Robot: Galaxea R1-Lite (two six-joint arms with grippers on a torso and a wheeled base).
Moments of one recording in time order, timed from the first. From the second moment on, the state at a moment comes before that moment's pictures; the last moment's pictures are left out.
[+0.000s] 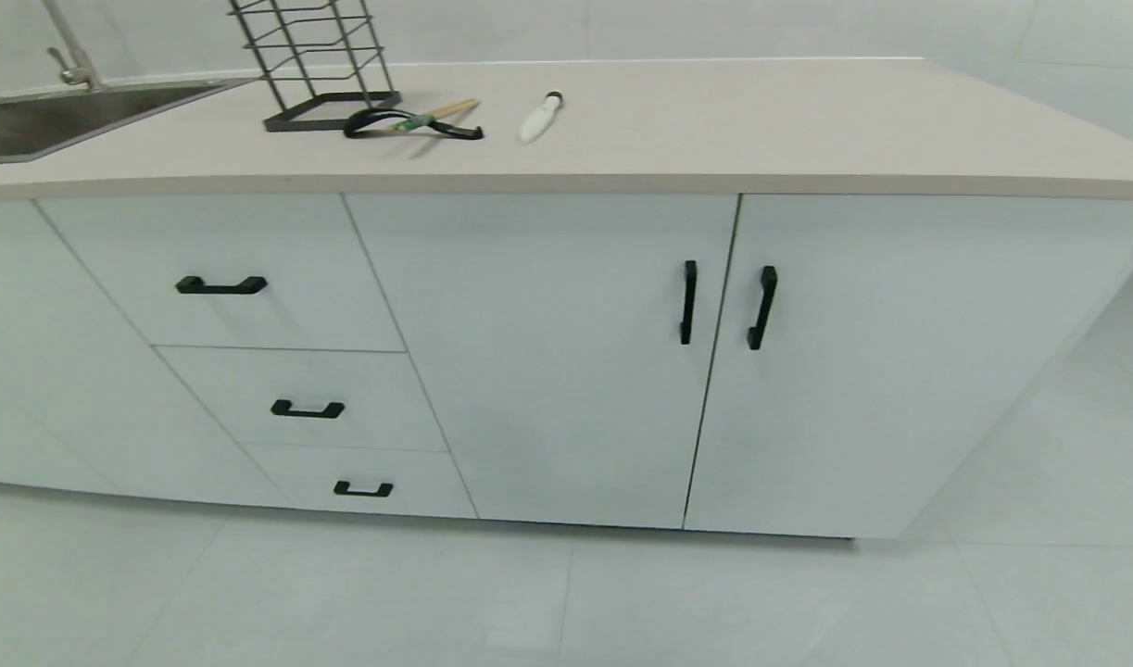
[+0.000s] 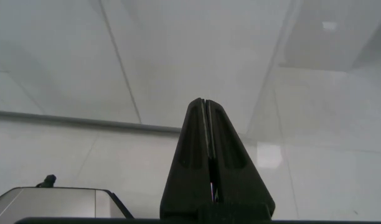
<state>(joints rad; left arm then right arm) 0.00 0.00 0.00 0.00 0.01 0.06 0.00 0.00 0.00 0.00 0.03 -0.01</state>
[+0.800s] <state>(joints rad) 0.00 0.00 0.00 0.00 0.01 0.06 0.00 0.00 0.00 0.00 0.03 -0.01</state>
